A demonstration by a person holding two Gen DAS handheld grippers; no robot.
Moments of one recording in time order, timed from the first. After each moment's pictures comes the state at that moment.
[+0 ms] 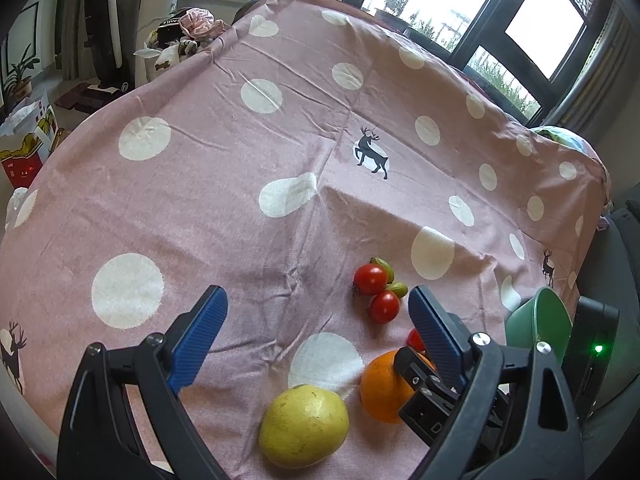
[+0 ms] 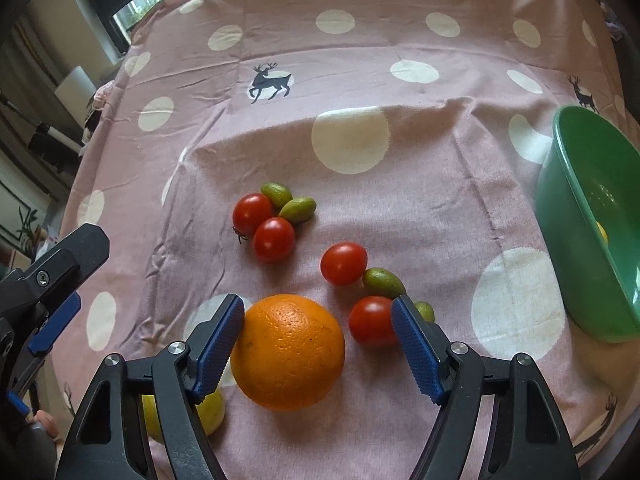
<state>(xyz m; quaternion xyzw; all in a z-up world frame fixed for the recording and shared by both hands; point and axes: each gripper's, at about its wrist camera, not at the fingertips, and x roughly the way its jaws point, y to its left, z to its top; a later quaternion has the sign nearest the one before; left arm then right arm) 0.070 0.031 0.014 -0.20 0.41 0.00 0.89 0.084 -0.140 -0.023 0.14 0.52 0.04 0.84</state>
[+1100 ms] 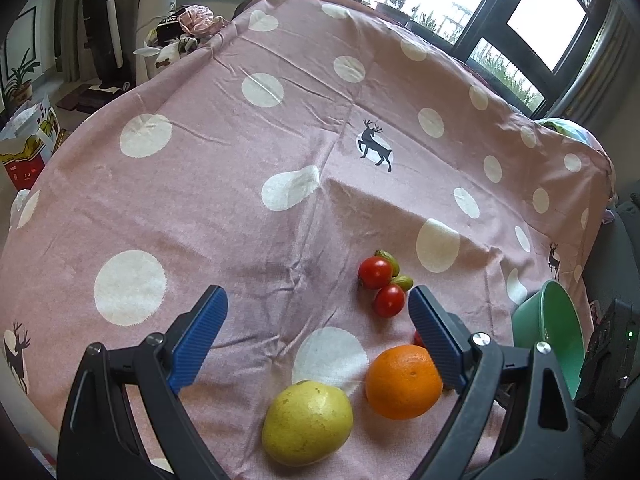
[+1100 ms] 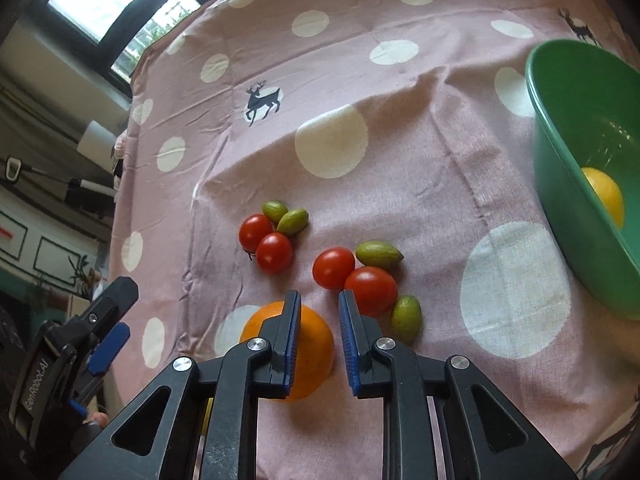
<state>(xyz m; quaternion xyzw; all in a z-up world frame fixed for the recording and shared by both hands) 0.070 0.028 0.012 -0.19 0.42 0.00 0.89 0.080 -0.193 -0.029 0.29 0.51 0.09 0.81</state>
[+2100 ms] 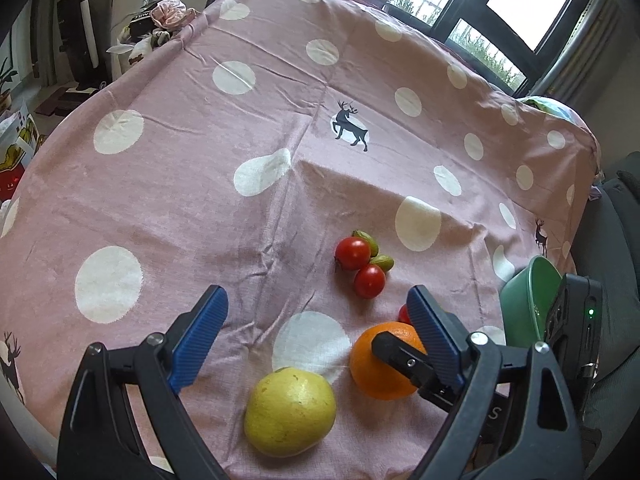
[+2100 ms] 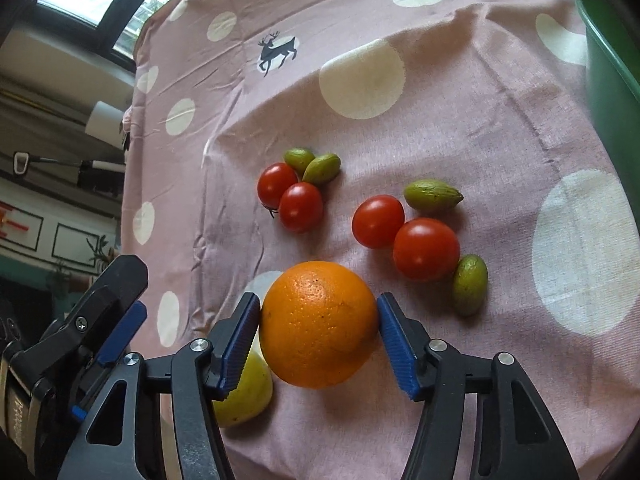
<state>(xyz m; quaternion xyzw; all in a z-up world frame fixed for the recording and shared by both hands) 0.071 0.016 0.009 -0.18 0.44 -0.04 0.88 0.093 -0.162 -0.053 0.30 0.56 0.13 0.76</state>
